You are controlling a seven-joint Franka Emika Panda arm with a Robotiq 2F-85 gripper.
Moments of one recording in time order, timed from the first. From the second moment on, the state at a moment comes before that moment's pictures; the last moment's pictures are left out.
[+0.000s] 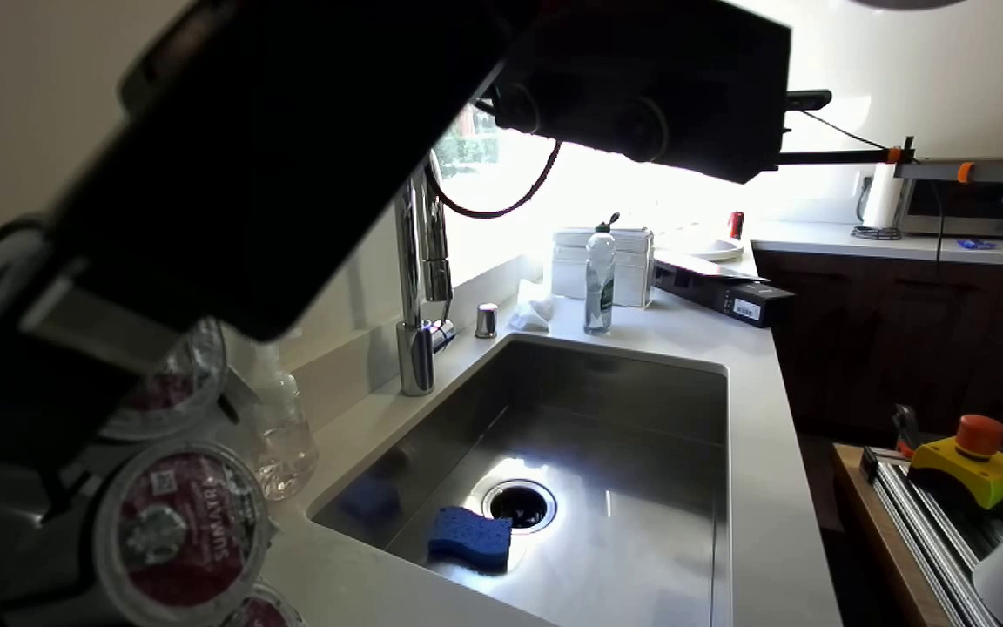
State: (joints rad) arm 0.43 -0.17 0.26 -2.36 0.44 2.98 -0.71
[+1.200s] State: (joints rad) arm 0.42 -0.17 0.27 -2.36 0.43 2.99 -0.71
